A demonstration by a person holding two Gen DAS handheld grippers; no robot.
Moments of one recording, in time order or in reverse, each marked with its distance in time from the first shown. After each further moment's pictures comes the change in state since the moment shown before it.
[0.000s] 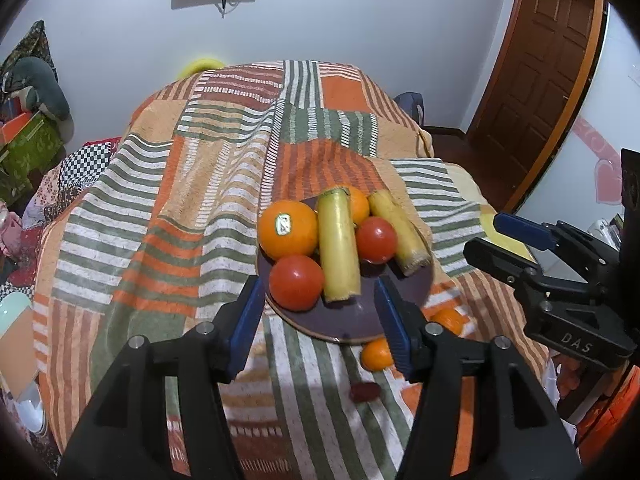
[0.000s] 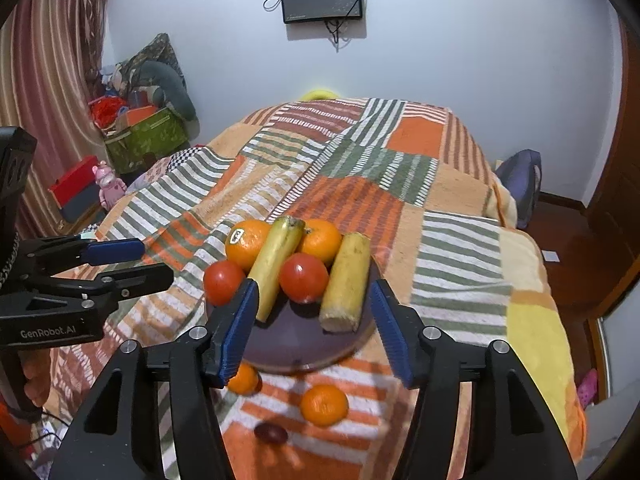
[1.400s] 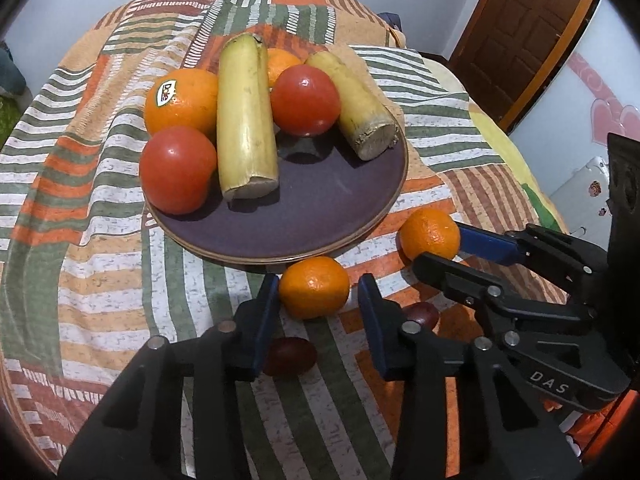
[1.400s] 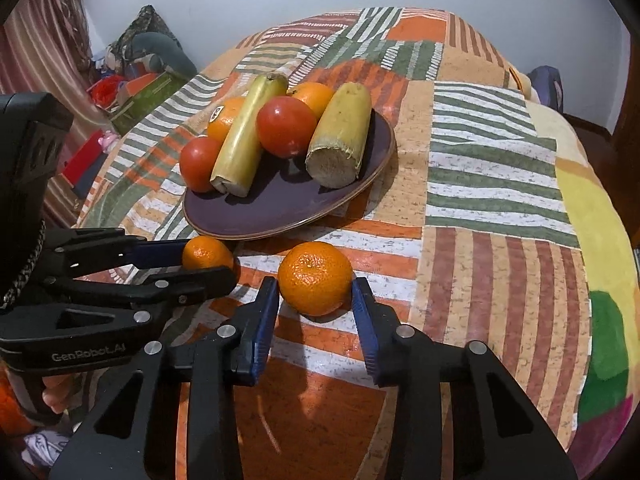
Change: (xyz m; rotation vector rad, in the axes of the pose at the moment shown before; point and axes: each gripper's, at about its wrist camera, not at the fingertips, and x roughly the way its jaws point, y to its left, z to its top) left arm 0.089 -0.051 -0.056 0.057 0.263 -0.057; right arm 0.045 -0.020 -0.080 0.123 0.202 0.122
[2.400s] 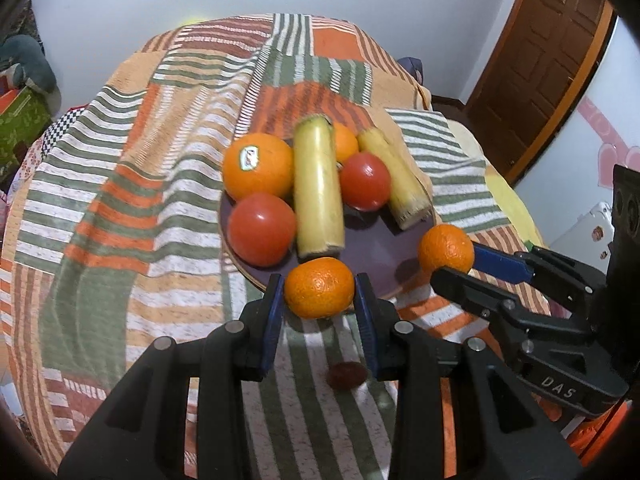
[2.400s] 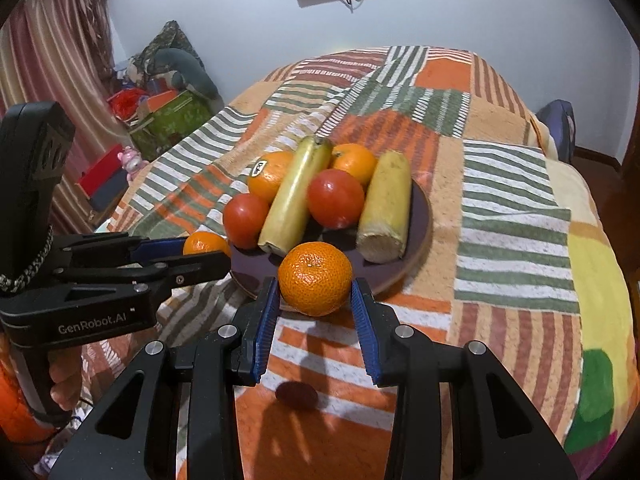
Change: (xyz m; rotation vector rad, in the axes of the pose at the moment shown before) left arm -0.047 0.038 0.018 -0.081 -0.140 0.036; right arm -0.009 0.027 0.036 -0.054 -0.090 0.040
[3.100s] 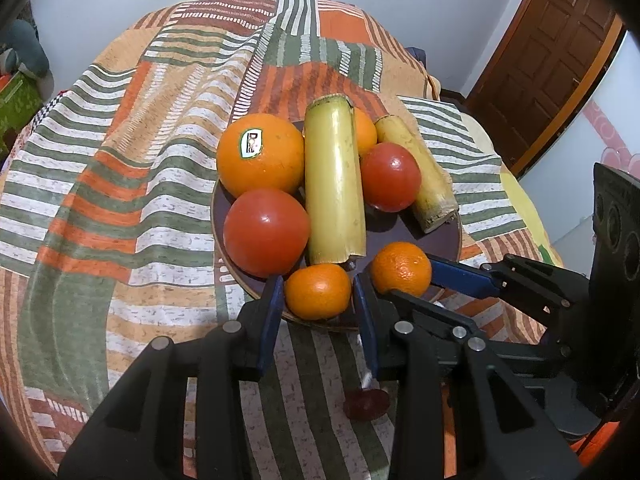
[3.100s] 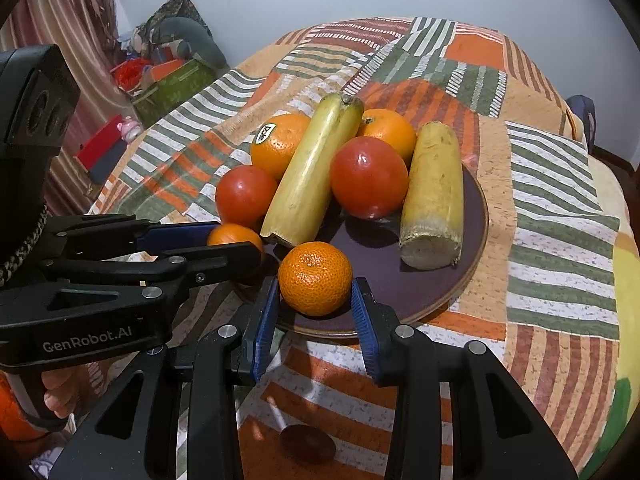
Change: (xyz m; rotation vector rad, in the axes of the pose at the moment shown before) left arm 0.035 0.013 0.008 -0.025 0.055 -0.035; right arm 0.046 0.010 0.004 -0.042 0.103 0.023
